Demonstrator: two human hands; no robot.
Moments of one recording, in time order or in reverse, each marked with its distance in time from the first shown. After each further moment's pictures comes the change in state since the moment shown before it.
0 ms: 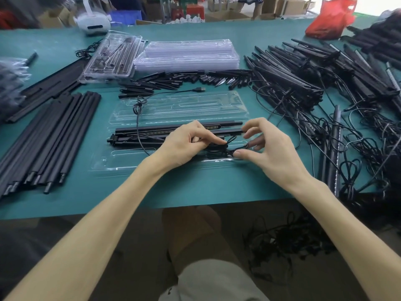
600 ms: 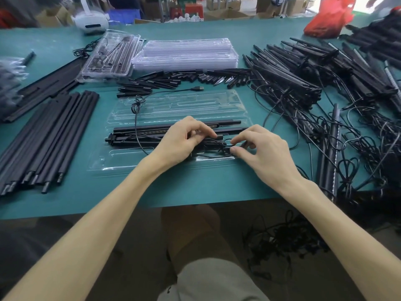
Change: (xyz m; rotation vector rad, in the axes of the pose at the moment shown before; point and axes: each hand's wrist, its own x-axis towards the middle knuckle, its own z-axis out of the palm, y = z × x) left_hand -0.001 -0.005 -0.003 0.034 0.099 -0.001; right_hand 0.000 0.000 0.015 -0.246 0.037 -0.052
